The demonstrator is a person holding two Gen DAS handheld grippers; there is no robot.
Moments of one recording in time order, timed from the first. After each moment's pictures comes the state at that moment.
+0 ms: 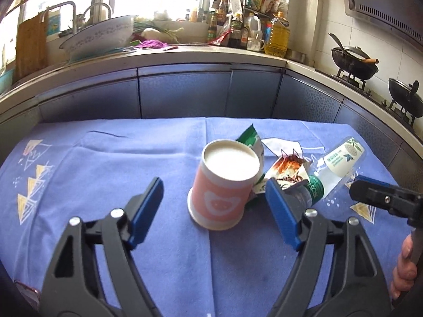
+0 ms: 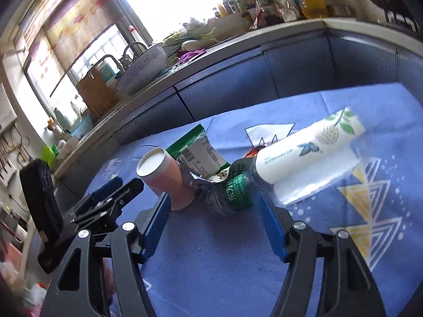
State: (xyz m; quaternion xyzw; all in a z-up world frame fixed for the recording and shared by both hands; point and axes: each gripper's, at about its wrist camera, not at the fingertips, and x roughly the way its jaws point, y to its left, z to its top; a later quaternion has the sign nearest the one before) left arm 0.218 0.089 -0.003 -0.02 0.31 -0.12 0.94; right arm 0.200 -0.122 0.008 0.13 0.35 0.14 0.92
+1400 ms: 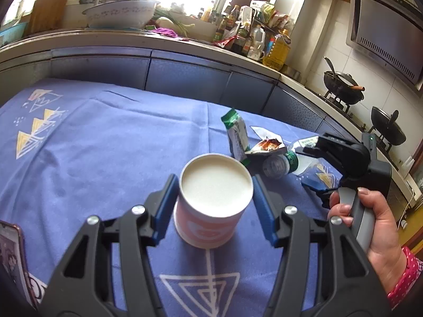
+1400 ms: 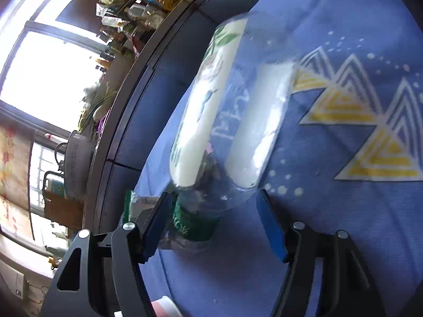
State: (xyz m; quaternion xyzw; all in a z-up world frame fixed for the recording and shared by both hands) left arm 0.138 0.143 -0.017 -0.13 0.31 -0.15 0.93; right arm 0.231 -0.169 -0.070 0.46 0.33 -0.08 0.82
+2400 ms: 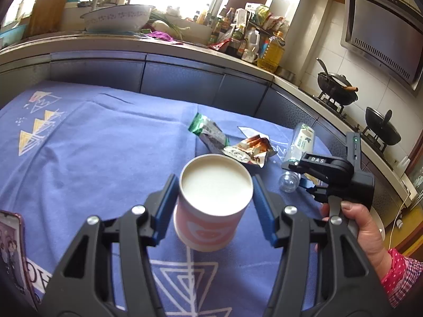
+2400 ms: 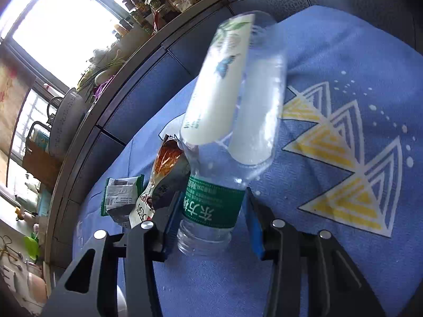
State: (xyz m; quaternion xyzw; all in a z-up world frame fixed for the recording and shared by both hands) left arm 0.120 0.126 -0.002 -0.13 0.30 -0.16 0.93; right arm 0.243 -0.169 -0.065 0.33 0.38 -0.03 0.86
